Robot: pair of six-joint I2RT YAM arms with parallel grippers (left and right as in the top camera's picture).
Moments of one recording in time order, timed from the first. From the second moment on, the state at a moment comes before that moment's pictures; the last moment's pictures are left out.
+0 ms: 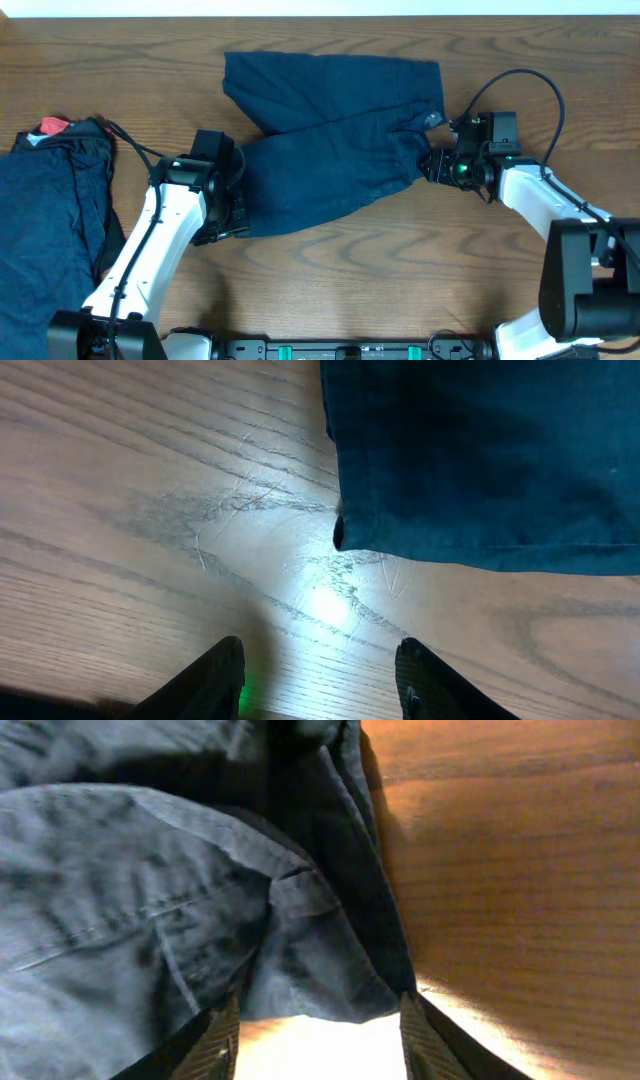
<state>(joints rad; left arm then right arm) -0.15 1.43 0.97 -1.12 -0.01 -0.41 0.03 1.73 0.88 -0.26 -0.40 0.25</state>
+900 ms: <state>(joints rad) -0.15 1.43 0.97 -1.14 -0.01 -0.41 0.04 1.81 0.87 -0.12 -0.37 0.27</state>
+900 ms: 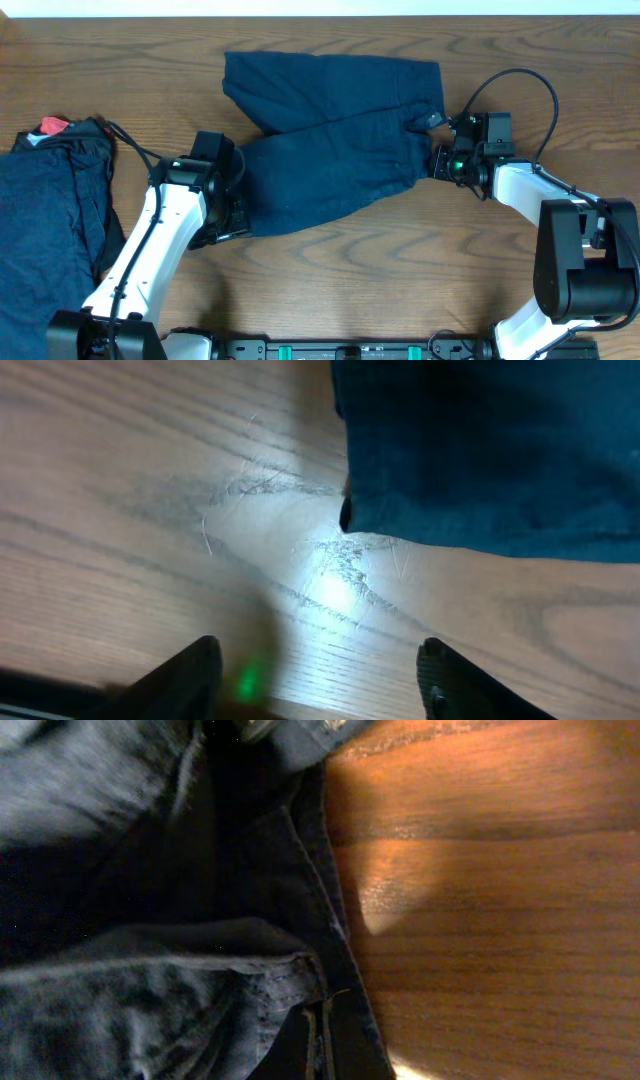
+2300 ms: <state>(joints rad) -0.12 1.44 0.78 -0.65 0.15 -0.46 -0.03 1.73 0.91 -0.32 -0.45 0.22</state>
